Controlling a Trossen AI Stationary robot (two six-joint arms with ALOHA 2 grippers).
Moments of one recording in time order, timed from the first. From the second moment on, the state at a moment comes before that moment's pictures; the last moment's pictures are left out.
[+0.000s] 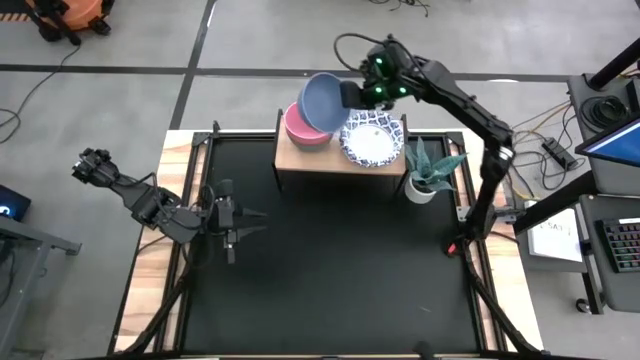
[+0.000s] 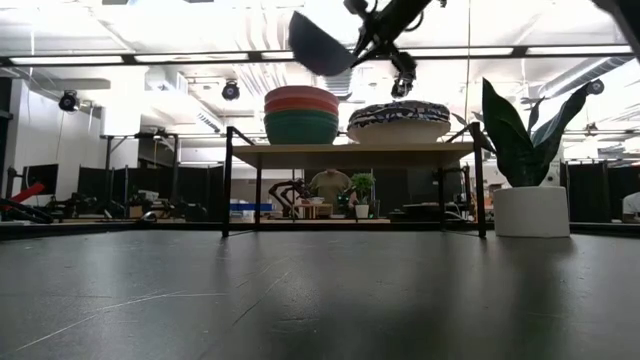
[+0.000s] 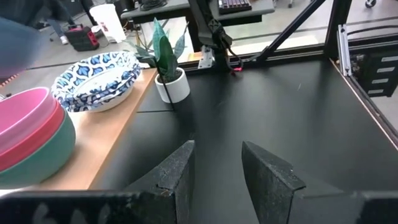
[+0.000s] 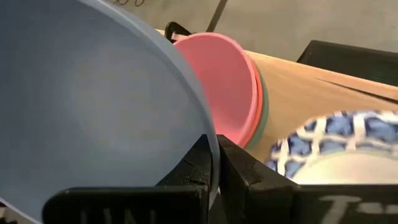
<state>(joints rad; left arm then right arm) -0.55 0.91 0.96 -0.50 -0.67 -0.12 -0.64 1.81 2.13 -1.02 -0.28 0.70</state>
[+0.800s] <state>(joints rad) -0.55 0.91 0.96 -0.54 -0.67 -0.13 -0.66 2.01 2.35 -1.12 -0.22 0.57</state>
